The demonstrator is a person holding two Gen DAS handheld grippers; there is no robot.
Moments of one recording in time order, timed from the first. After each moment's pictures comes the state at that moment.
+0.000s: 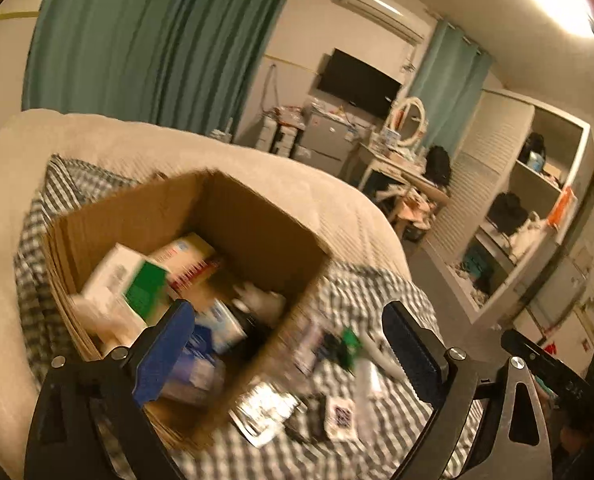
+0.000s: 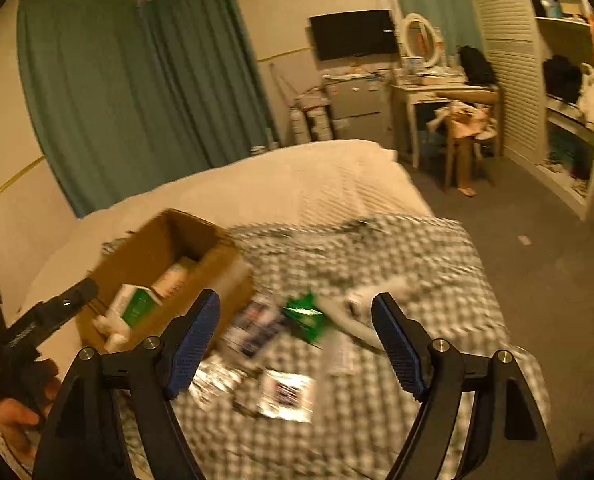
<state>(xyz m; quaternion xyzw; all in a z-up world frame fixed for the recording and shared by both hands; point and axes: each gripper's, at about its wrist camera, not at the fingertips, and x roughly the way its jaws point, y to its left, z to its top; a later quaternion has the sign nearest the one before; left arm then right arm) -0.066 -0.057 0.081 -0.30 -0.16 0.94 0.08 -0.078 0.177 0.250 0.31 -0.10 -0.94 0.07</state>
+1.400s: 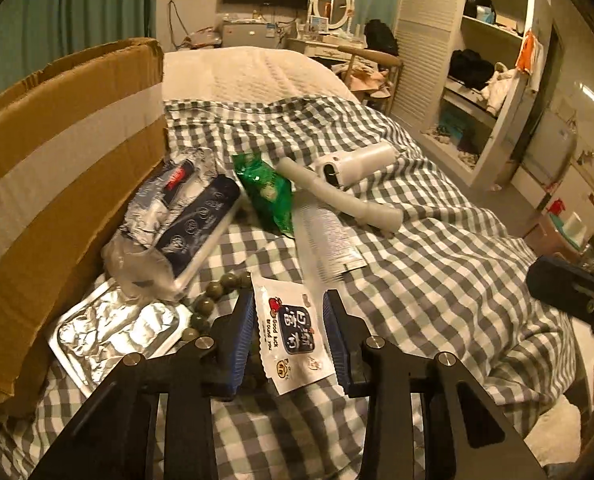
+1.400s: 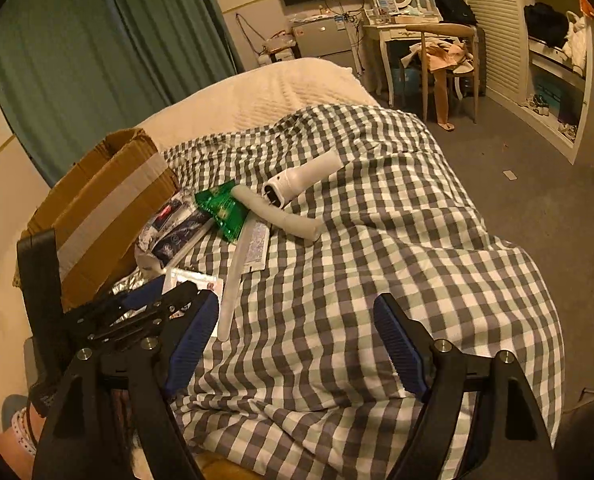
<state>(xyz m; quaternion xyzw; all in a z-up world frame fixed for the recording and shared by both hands) -0.089 0.094 -0.075 -0.41 0.02 0.89 0.18 -0.067 0.226 0.133 0.41 -0.11 -0.90 0.07</state>
